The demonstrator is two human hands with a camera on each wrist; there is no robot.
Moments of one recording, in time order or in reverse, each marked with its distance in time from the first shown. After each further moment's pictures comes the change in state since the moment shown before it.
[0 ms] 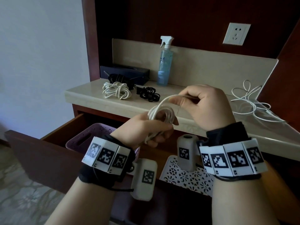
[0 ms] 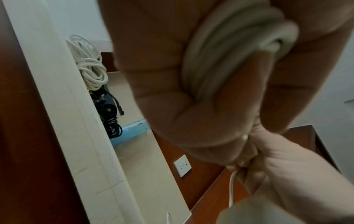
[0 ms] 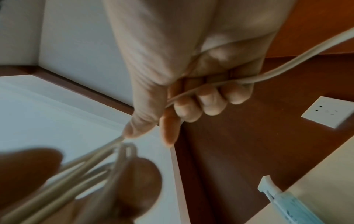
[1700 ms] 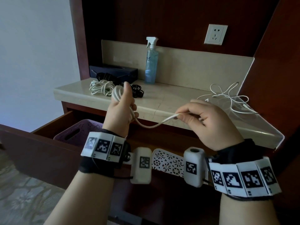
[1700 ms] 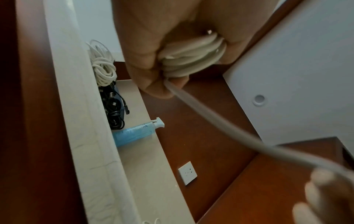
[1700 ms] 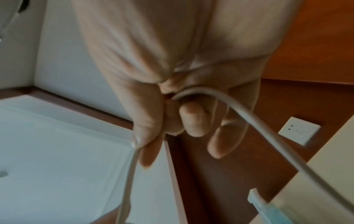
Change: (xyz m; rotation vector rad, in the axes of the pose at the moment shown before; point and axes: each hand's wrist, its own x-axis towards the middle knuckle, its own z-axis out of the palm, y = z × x) left_hand 0.014 0.002 0.049 -0.174 0.792 0.220; right_hand -0.066 0.020 -0.070 -0.008 -0.186 -0.049
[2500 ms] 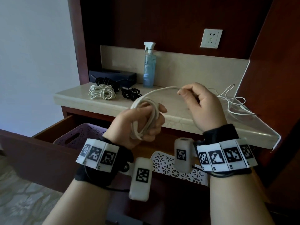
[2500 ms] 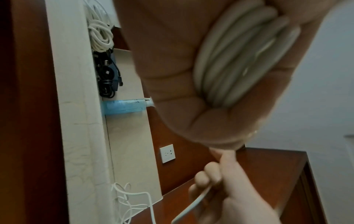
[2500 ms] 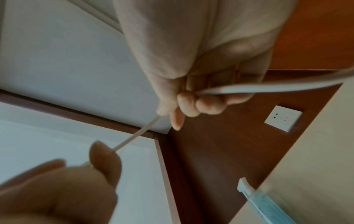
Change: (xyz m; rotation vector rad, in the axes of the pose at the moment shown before) left_hand -0.018 -0.003 0.000 -0.257 -0.861 -0.212; right_hand 0.026 0.008 0.007 0.072 0.282 0.174
